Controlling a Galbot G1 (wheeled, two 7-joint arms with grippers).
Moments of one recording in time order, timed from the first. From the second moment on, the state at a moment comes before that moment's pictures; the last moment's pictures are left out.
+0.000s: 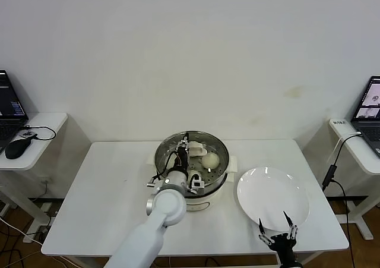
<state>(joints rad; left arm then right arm) 0.84 -1.40 0.05 -1.72 1.35 0.46 0.28 -1.63 1.51 0.72 1.75 -0.30 0.30 -0.07</state>
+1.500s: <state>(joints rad) 1.82 -1.27 -0.52 -2.20 -0.09 -0.08 -0.15 -1.75 1.30 0.59 1.94 0.04 0.22 -0.09</state>
